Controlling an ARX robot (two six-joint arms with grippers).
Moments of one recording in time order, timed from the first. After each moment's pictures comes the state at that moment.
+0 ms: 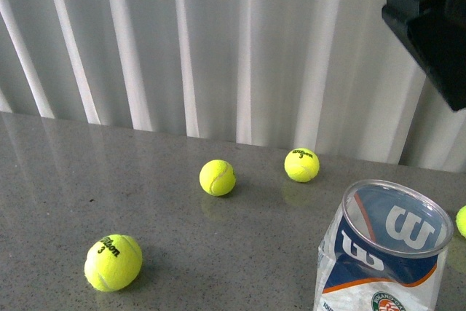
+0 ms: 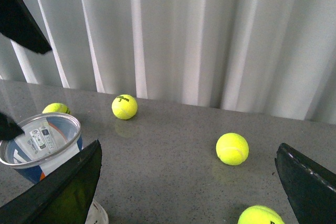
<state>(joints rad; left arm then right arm) -0.90 1.86 1.82 -0.84 0.00 0.50 0.00 0.00 0.00 0.00 0.00 -0.01</state>
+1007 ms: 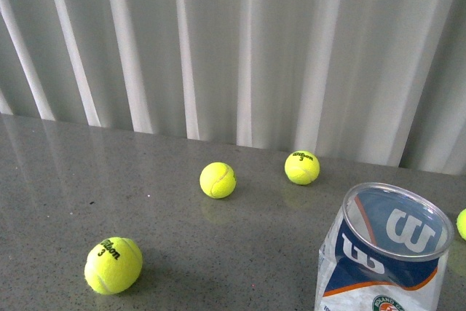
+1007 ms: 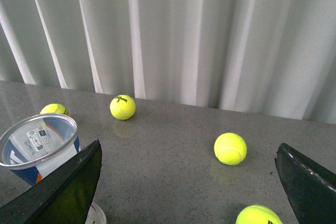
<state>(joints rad) 0.00 0.66 0.41 0.24 0.00 0.00 0.00 0.00 0.00 0.00 0.00 -0.01</state>
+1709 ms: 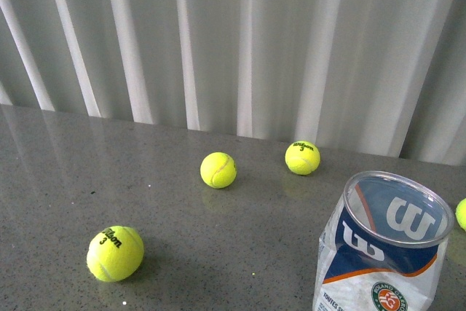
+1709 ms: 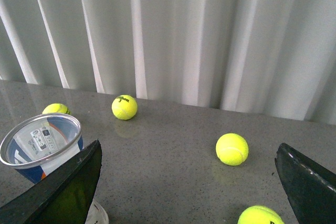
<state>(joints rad) 0.00 0.37 0.09 0.28 0.00 0.00 0.00 0.00 0.00 0.00 0.00 -0.01</state>
